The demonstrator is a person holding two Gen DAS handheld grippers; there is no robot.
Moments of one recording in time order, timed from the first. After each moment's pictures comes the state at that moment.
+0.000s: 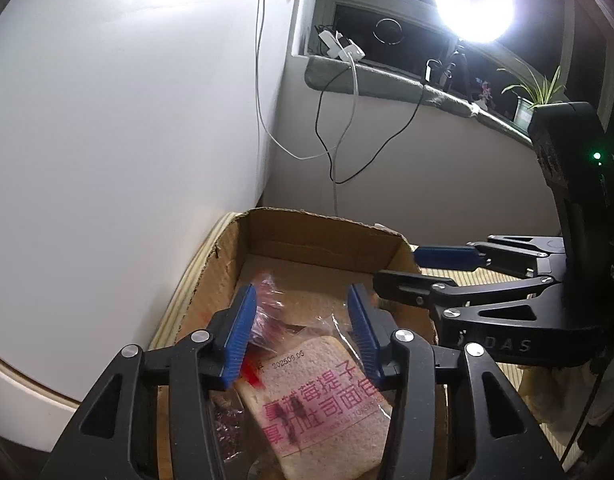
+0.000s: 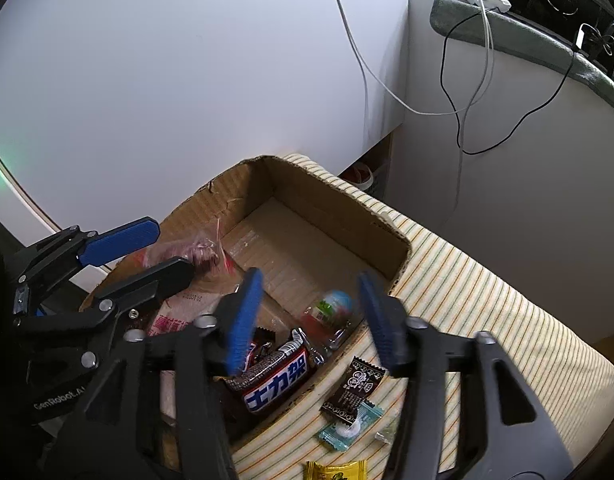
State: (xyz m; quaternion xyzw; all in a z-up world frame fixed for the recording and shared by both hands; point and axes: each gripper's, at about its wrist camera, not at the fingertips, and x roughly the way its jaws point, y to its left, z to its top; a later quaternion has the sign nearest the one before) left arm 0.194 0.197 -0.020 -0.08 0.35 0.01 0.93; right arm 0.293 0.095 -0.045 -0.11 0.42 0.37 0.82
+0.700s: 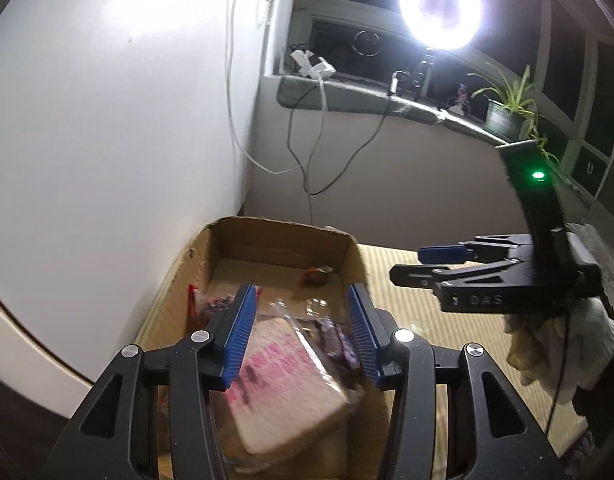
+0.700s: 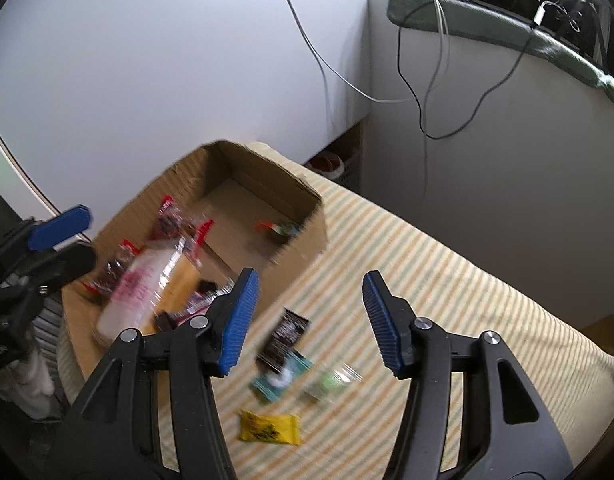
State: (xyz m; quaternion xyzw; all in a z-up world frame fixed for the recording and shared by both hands) left arm 0.157 0.162 0.005 -0.07 0.32 -0.02 0.94; right arm 0.297 0.028 -0.043 -0.11 0.43 0.35 0.83
